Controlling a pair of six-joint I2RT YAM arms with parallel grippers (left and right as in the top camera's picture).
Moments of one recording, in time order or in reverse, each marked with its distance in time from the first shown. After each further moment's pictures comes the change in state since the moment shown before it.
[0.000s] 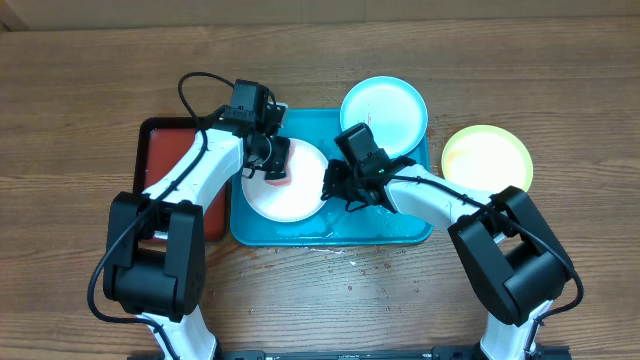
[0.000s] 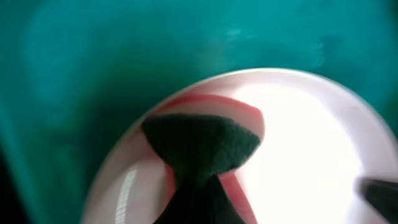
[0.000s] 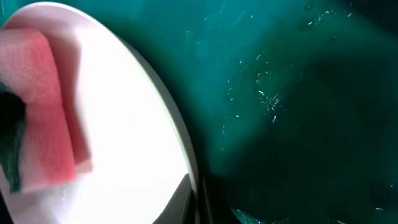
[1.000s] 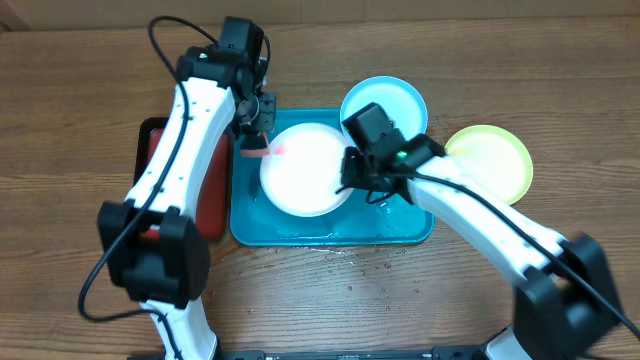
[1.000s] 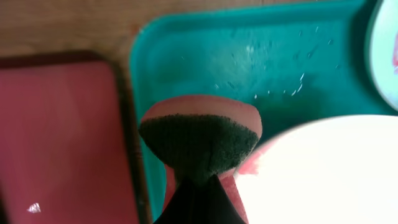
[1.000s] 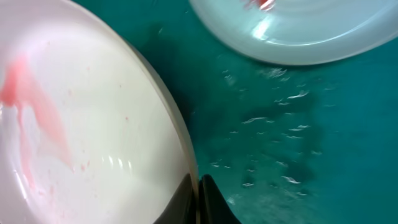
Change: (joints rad) left arm 0.003 0.065 0.537 -0.569 -0.124 -0.108; right arm 0.003 -0.242 0.163 -0.500 0.226 -0.096
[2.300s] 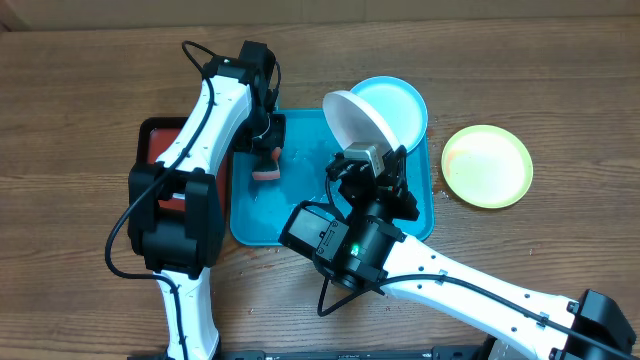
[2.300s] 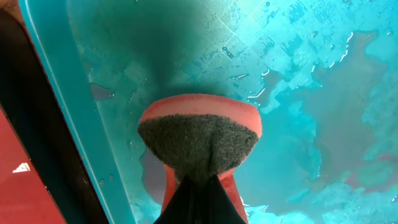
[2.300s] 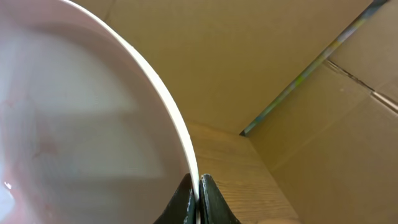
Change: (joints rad) left arm 0.000 0.181 -0.011 -0.022 0.084 0.000; right arm 0.480 -0.134 0.006 -0.386 1.487 0.085
